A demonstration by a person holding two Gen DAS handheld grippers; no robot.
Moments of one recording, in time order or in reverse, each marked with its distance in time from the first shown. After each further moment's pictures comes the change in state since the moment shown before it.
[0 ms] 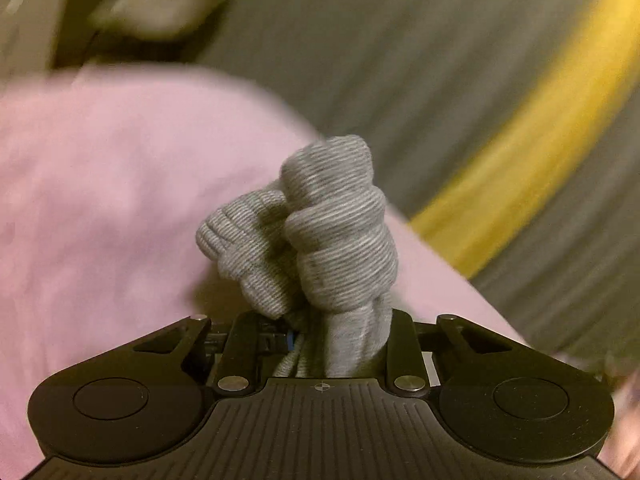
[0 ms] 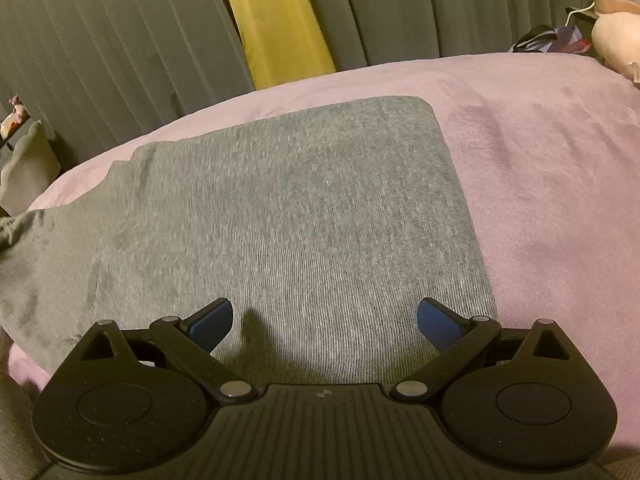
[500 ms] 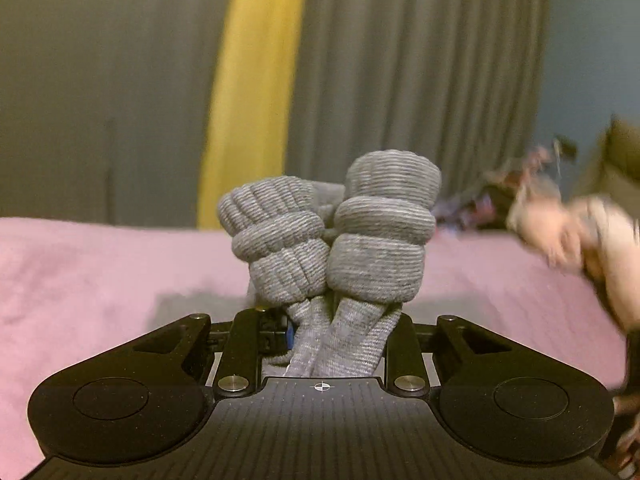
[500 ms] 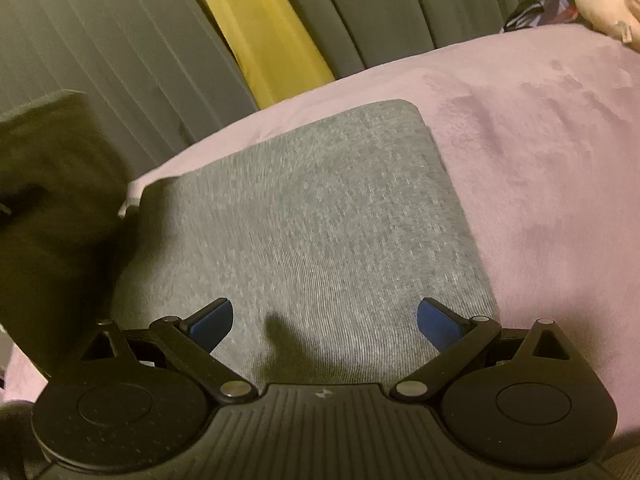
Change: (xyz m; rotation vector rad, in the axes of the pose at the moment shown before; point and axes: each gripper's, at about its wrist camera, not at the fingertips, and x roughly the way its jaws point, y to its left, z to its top) left arm -0.047 -0.256 -0.130 0.633 0.085 -0.377; right arm -0.009 -0.022 0.002 0.135 -0.026 0.100
